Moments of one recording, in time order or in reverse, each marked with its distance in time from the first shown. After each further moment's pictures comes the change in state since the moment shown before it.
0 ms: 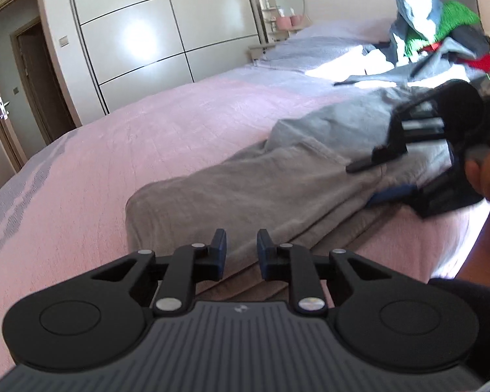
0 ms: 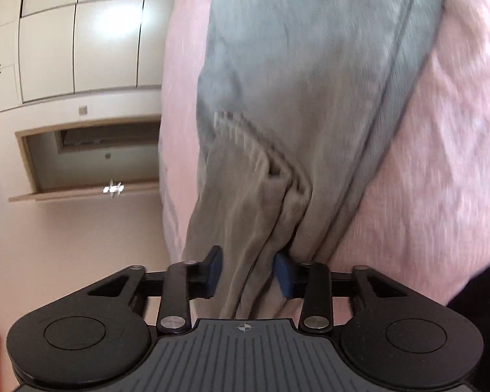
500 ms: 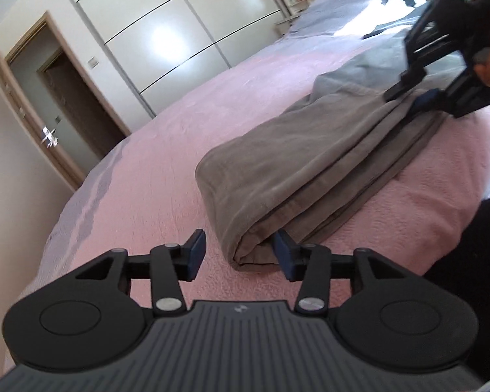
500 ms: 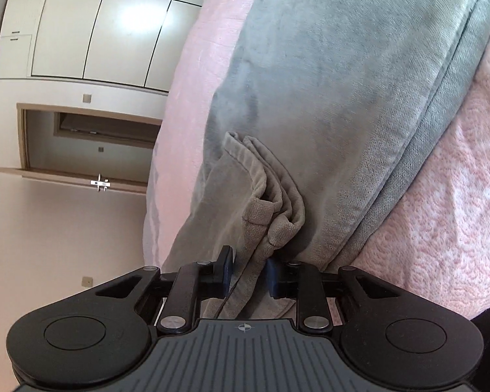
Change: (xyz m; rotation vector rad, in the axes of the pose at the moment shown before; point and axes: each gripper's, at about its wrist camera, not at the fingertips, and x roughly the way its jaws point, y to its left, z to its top) left arm -0.012 0.001 -0.037 0.151 0.079 0.266; right arm 0.002 0.015 -0.008 -0.178 -0.072 -0.055
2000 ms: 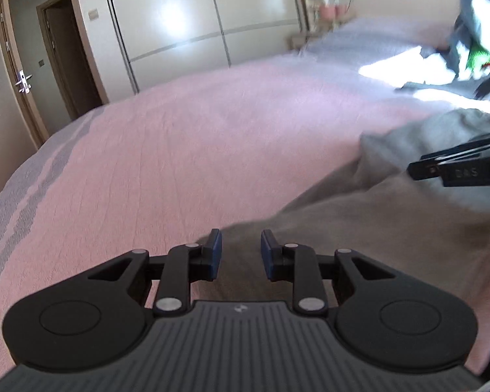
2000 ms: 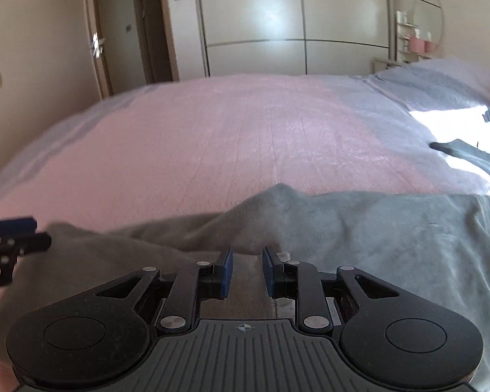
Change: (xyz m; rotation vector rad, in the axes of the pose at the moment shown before) left arm 0.118 0.055 0.074 -0.237 0.041 -0.177; right arm 0.092 0.102 -0.006 -1.100 -0.144 -0.457
